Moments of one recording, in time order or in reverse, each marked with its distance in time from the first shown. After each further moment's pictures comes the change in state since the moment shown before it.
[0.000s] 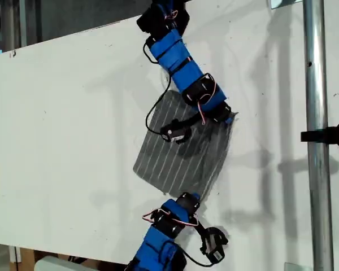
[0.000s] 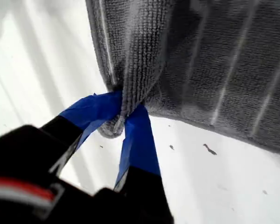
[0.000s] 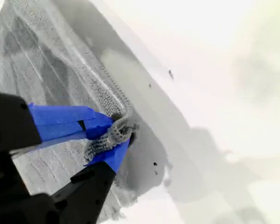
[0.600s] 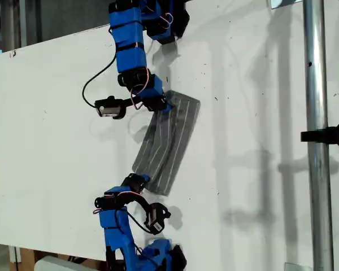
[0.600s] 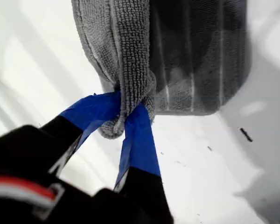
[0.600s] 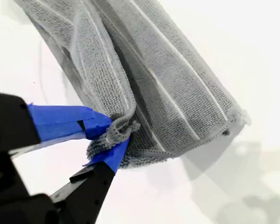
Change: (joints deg) arm 0 -37.3 -8.6 -16.3 7.2 38.0; arm 1 27.9 37.9 35.8 6.5 -10.0
